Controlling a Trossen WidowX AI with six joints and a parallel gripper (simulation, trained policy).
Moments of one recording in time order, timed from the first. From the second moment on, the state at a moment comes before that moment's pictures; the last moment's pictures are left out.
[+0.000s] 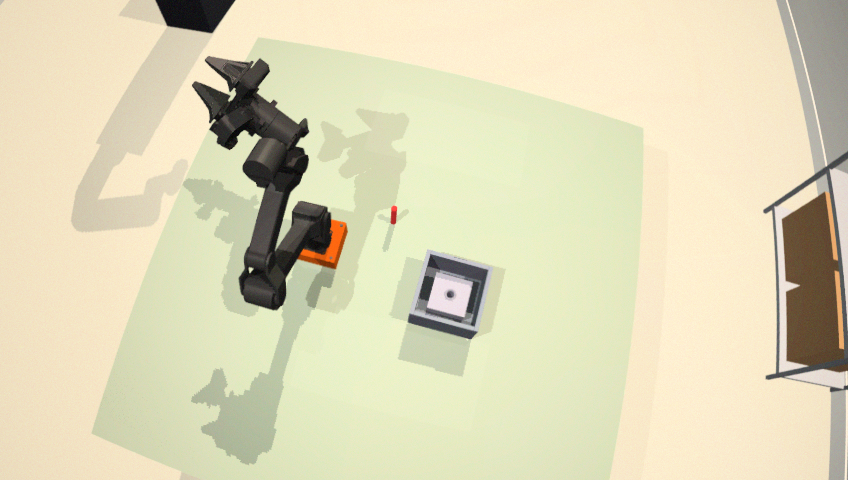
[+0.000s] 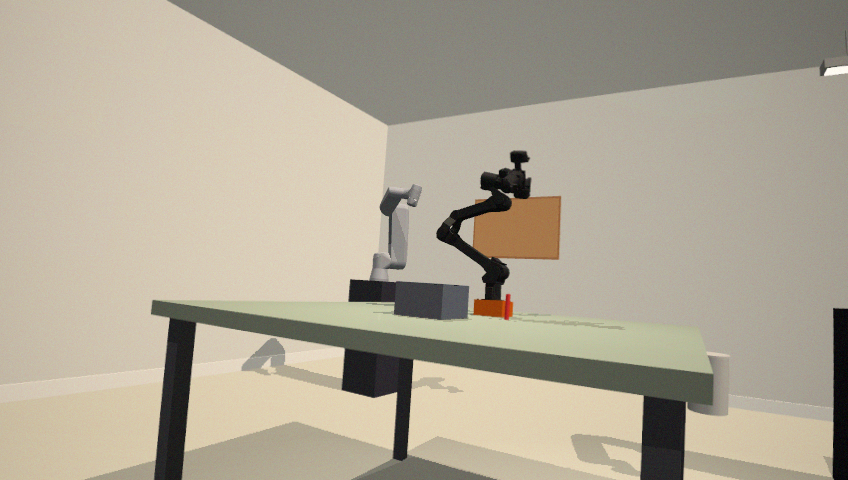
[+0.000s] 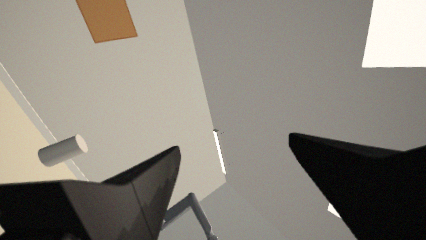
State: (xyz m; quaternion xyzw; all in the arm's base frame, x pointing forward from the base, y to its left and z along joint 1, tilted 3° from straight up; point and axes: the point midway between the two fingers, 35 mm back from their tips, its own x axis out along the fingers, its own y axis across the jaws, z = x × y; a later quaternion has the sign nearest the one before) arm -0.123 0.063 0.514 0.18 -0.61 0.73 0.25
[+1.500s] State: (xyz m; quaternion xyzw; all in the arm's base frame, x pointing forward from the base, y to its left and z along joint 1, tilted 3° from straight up) arm 0.064 0.261 0.418 0.19 -0.04 0.69 0.70
